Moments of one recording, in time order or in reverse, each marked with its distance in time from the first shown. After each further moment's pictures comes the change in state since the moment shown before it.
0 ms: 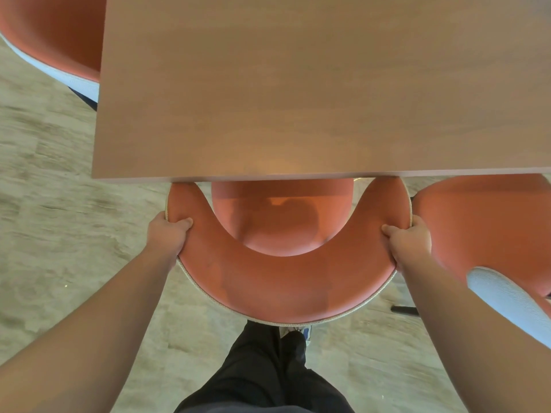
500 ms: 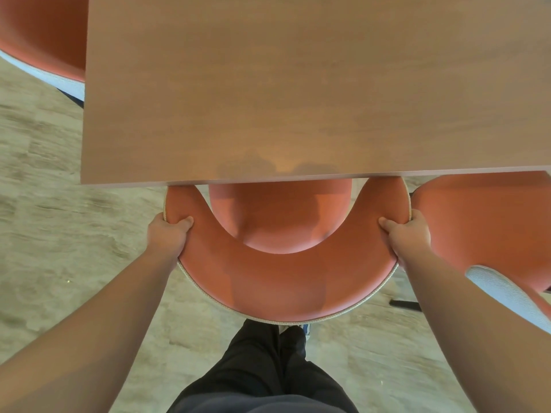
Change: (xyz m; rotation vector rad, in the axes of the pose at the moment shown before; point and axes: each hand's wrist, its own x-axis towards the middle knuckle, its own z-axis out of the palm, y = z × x) left_hand 0.005 0.006 0.016 0.040 0.027 -0.016; right_hand 0.024 -0.006 0.000 -0.046 -0.022 0.008
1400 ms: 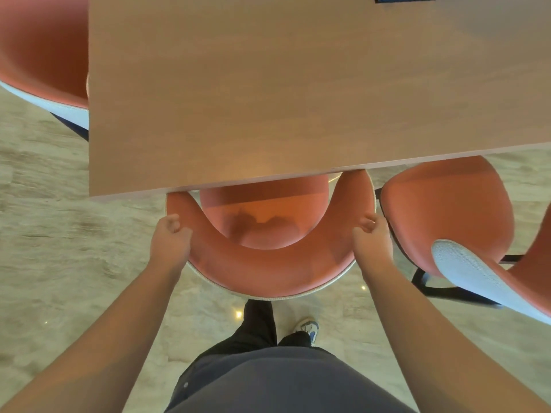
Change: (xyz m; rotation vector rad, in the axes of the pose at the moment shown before) left_hand -0.086 0.023 -0.033 0.075 -0.110 0.184; right_hand -0.145 -0.023 -0.010 0.100 -0.014 -0.037
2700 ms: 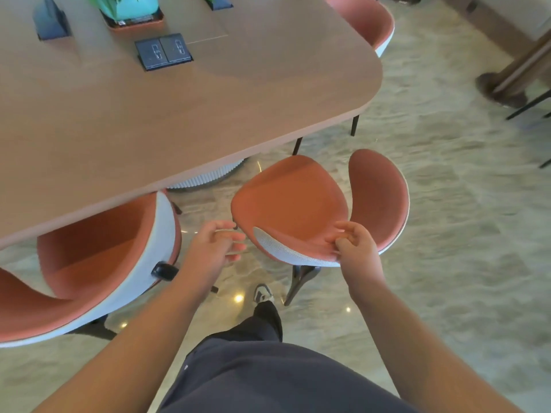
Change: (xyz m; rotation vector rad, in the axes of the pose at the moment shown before) left_hand -0.440 0.101 0.379 -0.076 -0.587 0.333; right_hand 0.011 0.180 -0.476 0.400 0.153 -0.136
